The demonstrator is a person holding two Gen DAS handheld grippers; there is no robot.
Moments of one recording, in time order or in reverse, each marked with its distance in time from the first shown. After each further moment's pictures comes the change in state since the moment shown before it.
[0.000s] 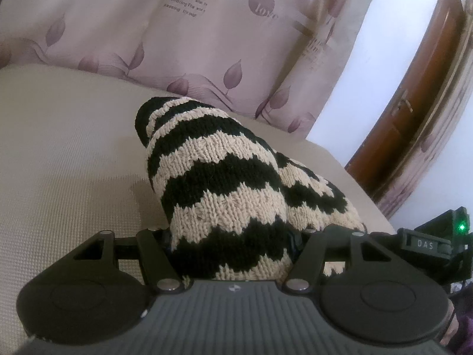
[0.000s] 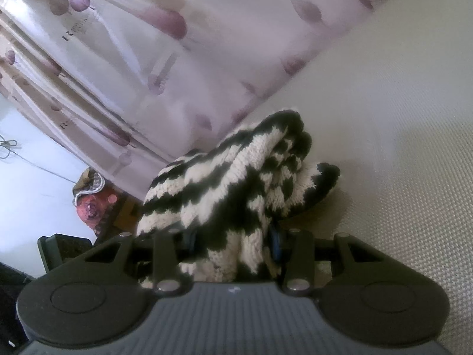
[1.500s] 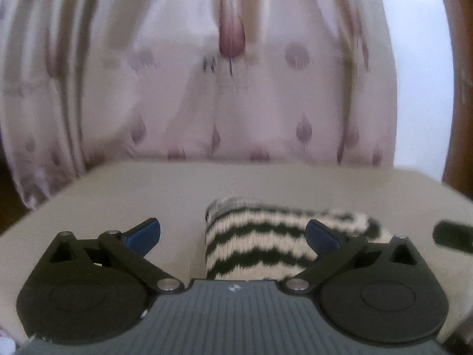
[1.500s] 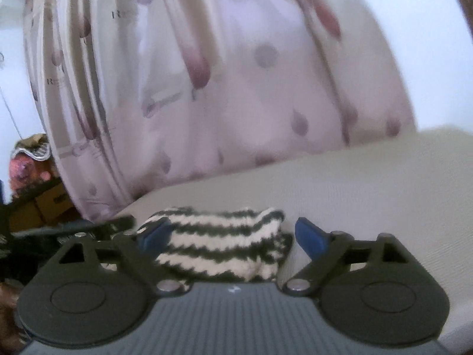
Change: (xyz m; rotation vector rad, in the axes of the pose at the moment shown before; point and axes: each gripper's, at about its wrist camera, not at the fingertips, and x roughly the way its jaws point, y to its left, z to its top) left arm -0.048 -0.082 -0.041 0.227 -0.347 0.517; right arm -0.068 0.076 -0.067 -0.506 -0.343 -0.347
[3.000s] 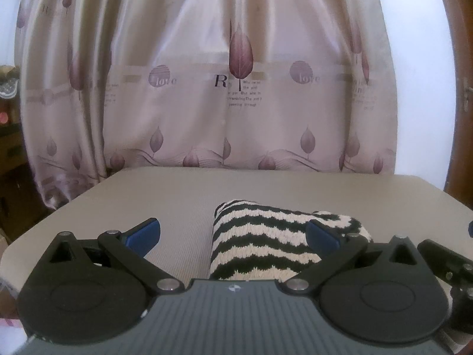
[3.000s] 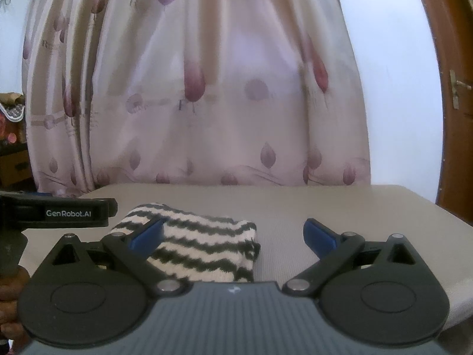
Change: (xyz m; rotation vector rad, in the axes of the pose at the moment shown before) left arm -0.054 -0.014 0.000 -0.006 0.003 0.053; right arm -0.044 0.066 -0.018 -0.217 -0.073 -0.222
